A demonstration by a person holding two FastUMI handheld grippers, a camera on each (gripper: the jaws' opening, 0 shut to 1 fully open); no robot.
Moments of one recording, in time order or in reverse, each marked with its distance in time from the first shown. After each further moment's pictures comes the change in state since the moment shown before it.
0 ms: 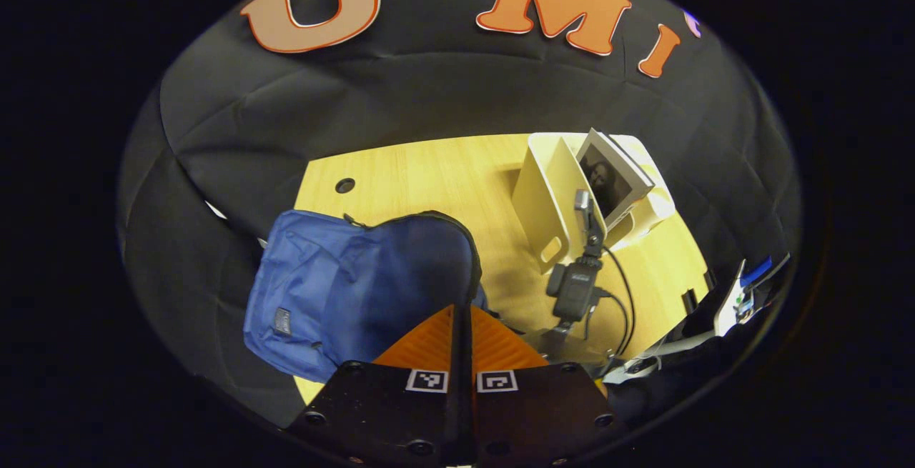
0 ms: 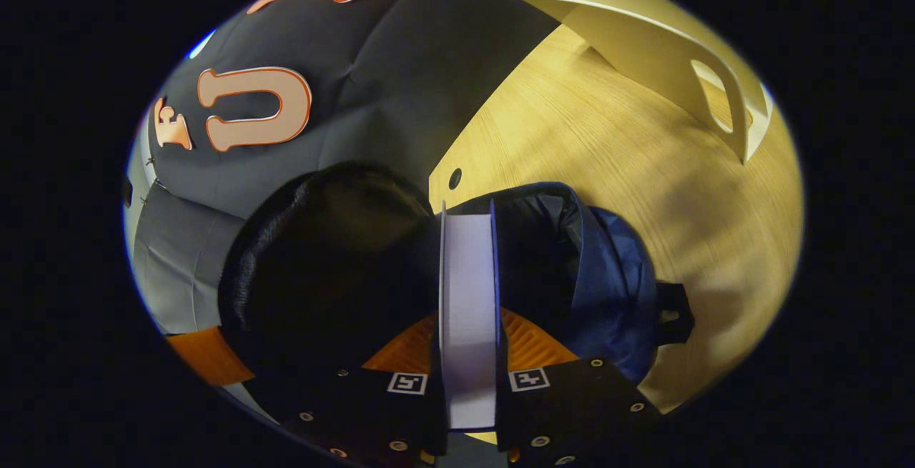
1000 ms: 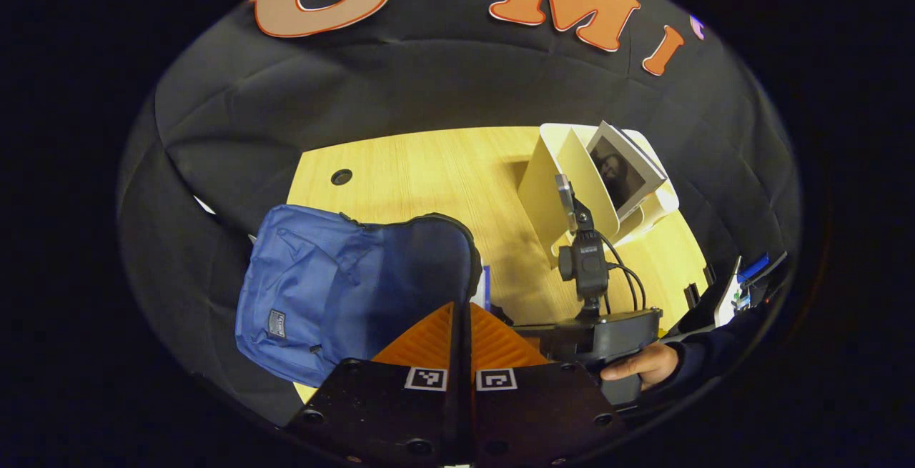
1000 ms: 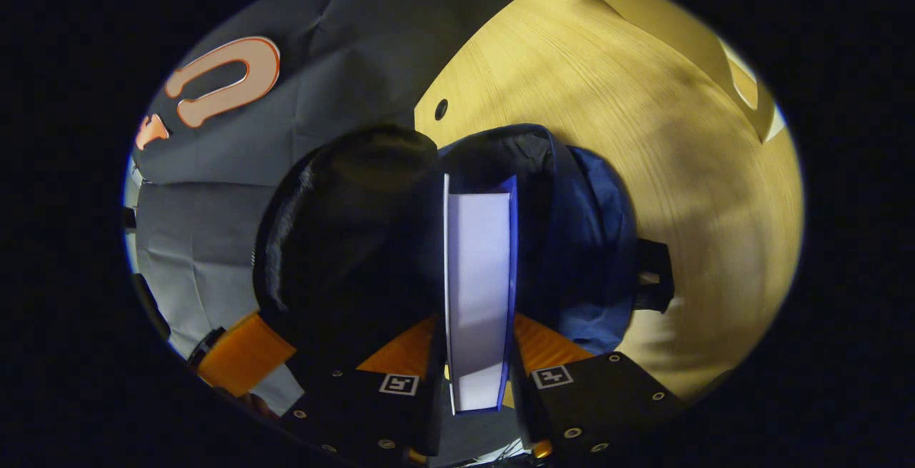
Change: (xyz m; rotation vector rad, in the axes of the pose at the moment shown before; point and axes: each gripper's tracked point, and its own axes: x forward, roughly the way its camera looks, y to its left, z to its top) left arm 0.012 0.034 -0.008 -0.004 -0.014 -0.040; right arm 0.006 -0.009 -0.048 -0.002 0.385 -0.069
